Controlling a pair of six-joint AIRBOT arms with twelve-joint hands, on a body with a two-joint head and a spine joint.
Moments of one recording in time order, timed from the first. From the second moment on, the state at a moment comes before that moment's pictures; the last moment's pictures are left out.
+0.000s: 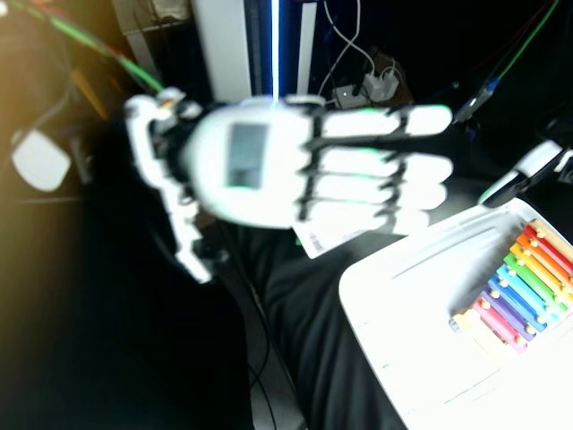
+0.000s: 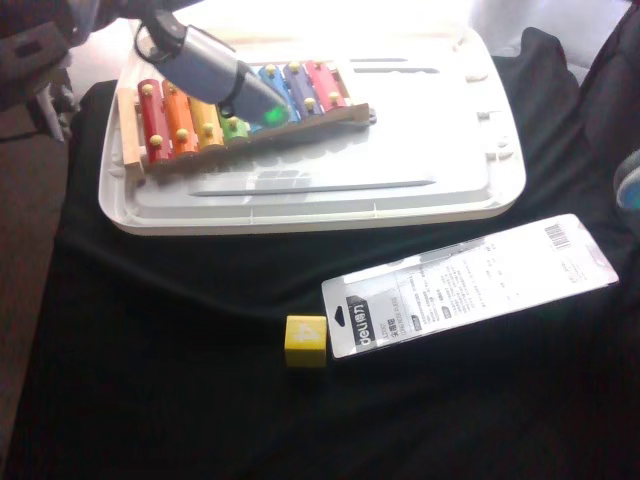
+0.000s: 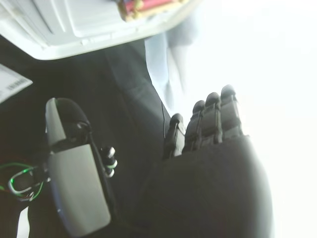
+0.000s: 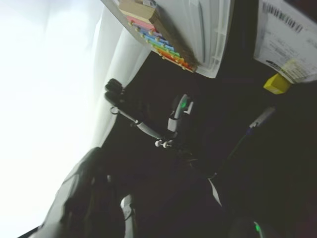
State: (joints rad) left arm 0.36 -1.19 1.52 0.68 -0.38 0.38; right arm -0.65 -0.88 1.34 -0.66 1.05 0.14
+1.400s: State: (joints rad) left arm 0.42 -1.07 1.39 0.56 -0.44 0.50; right arm -0.51 -0.97 1.39 -1.41 0.83 0.61
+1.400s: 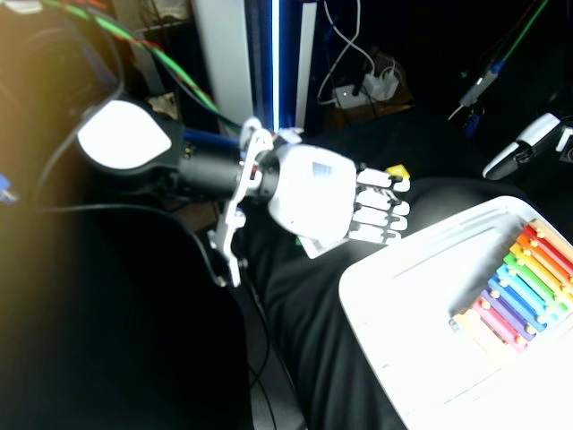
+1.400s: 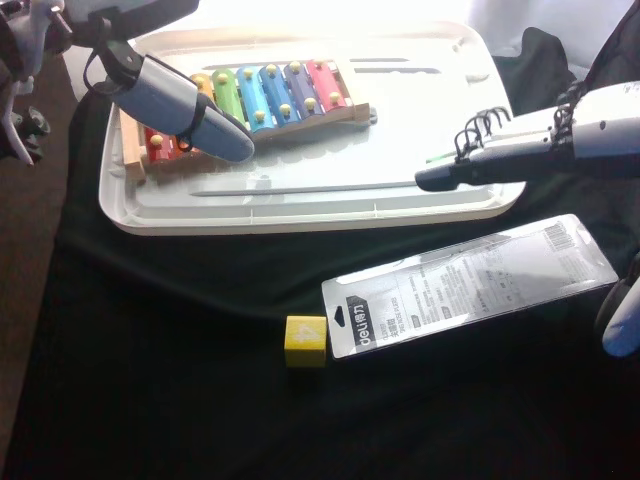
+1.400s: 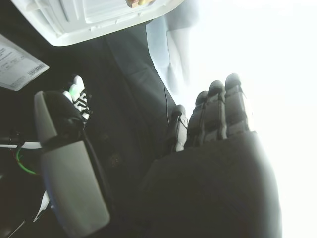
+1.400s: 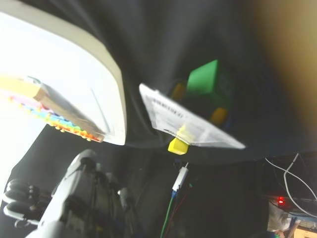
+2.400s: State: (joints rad) left arm 0.46 -1.07 1.38 0.55 -0.44 0.50; right arm -0.54 -0.98 1.39 -1.57 0.81 0.72
